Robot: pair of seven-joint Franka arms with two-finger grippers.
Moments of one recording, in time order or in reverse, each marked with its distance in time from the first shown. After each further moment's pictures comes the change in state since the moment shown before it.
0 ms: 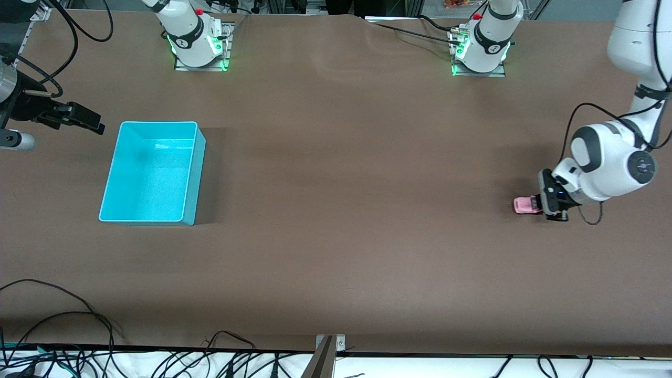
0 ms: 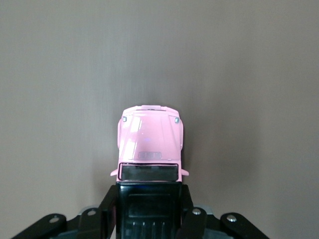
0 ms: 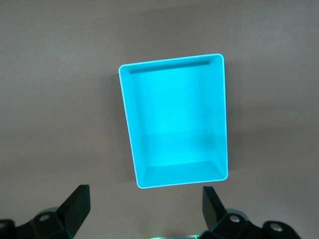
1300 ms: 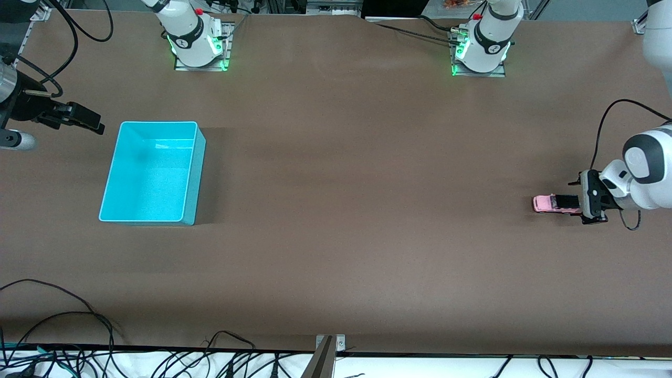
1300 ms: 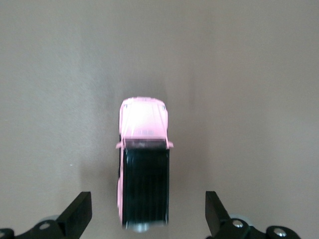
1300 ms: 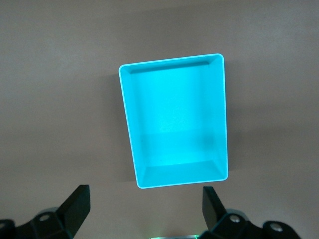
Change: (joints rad) left arm 0.043 0.016 0.009 0.270 0.000 -0.460 0.001; right arm 0.000 0.000 0.000 0.000 0.000 0.000 0.000
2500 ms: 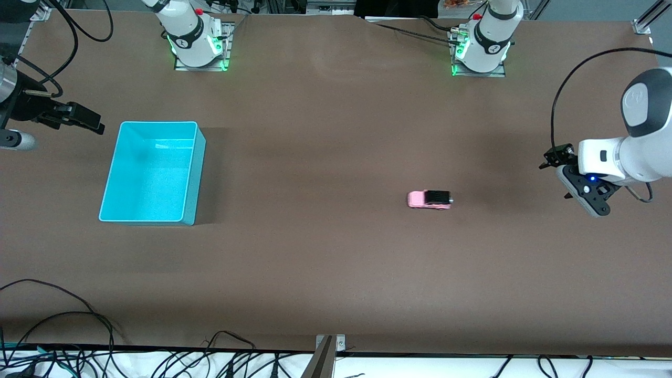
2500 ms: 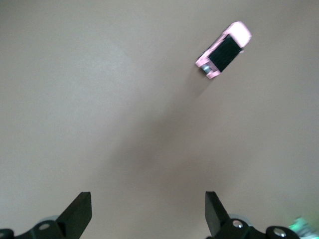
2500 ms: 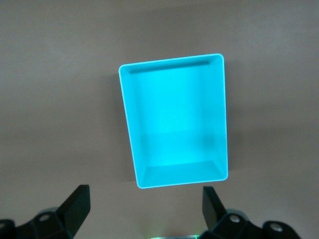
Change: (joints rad) left arm -0.094 -0.300 -0.221 0.055 0.000 -0.285 -1.019; right arm 0.000 0.000 0.000 0.000 0.000 0.000 0.000
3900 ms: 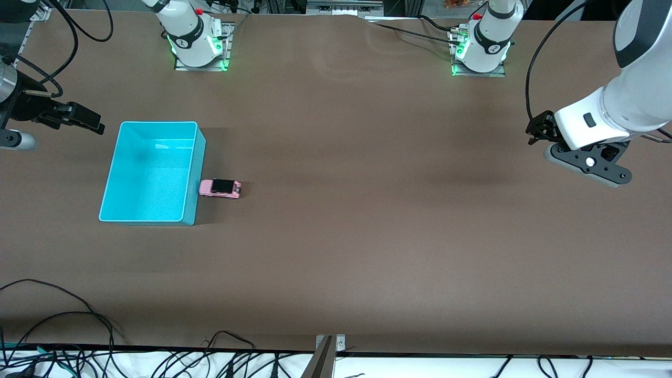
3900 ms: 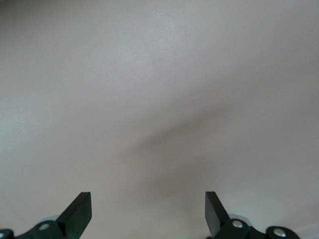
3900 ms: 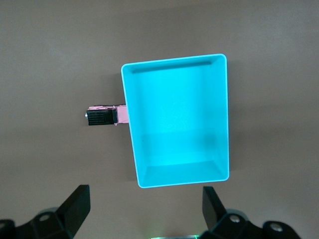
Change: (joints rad) left arm -0.168 -0.018 -0.047 0.290 0.145 -0.309 -0.555; right arm 0.000 0.000 0.000 0.000 0.000 0.000 0.000
